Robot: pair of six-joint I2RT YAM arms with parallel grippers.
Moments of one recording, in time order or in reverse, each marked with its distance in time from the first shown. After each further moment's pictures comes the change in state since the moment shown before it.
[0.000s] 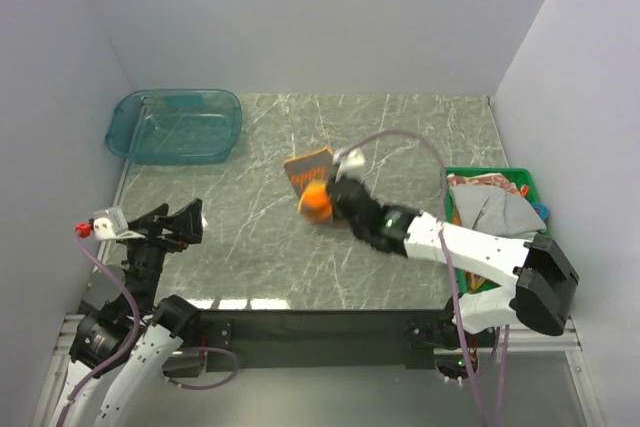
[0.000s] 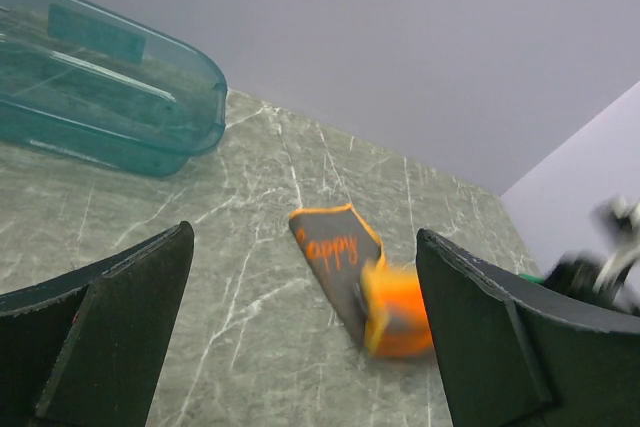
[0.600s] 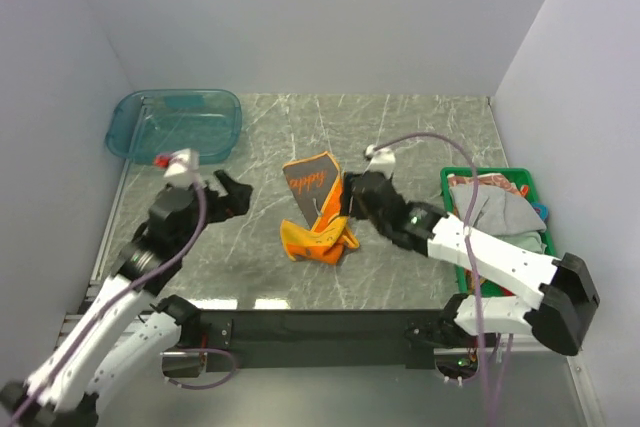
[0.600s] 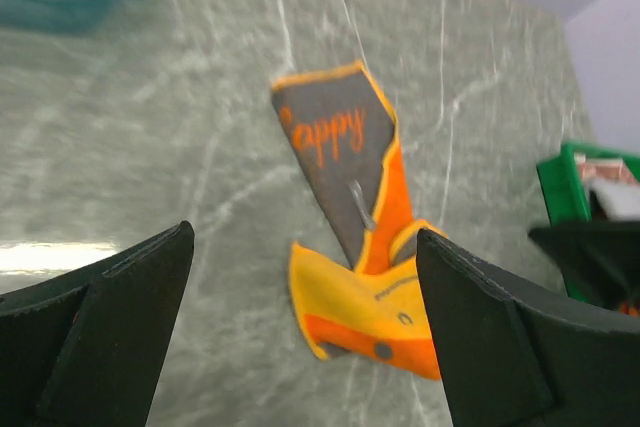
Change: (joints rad) left arm 0.000 0.526 0.085 0.047 0.168 -0.084; right arm 0.012 -0.155 -0.093 -0.172 -0.092 0.219
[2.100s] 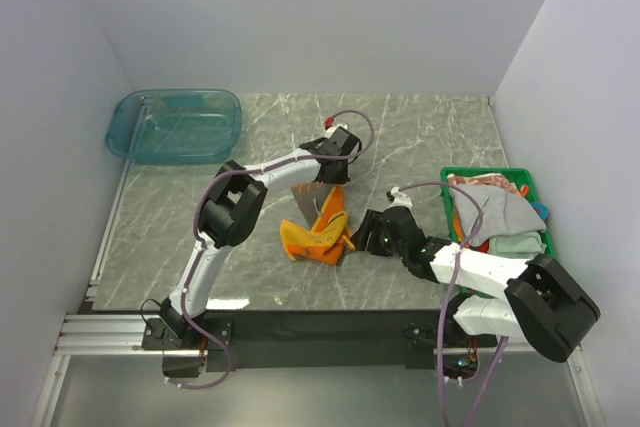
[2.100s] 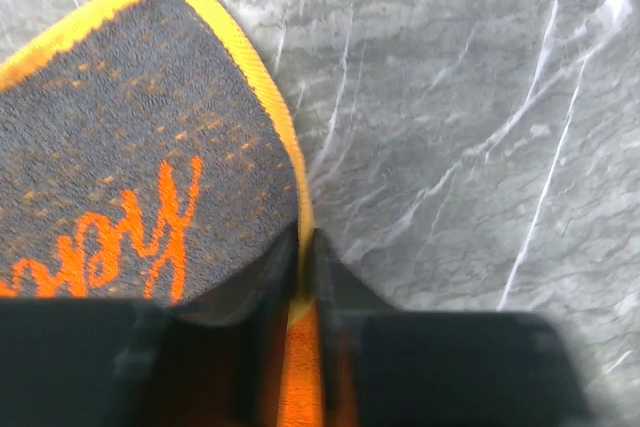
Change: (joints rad) left arm -0.249 1.711 1.082 -0.047 0.008 -0.047; right arm -0.264 0.011 -0.539 0.482 -0.409 0.196
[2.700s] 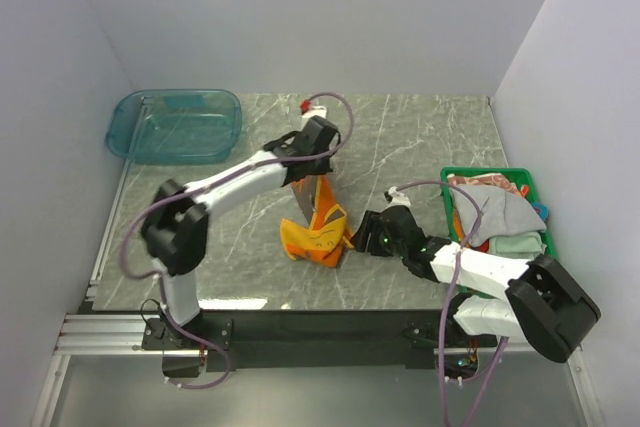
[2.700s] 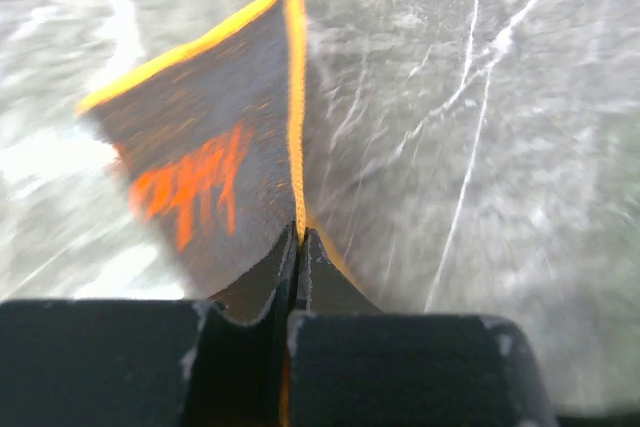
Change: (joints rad) left arm -0.004 -0.381 -0.241 0.008 -0.086 0.025; right arm 0.000 0.007 0.009 -0.014 -0.027 -0.037
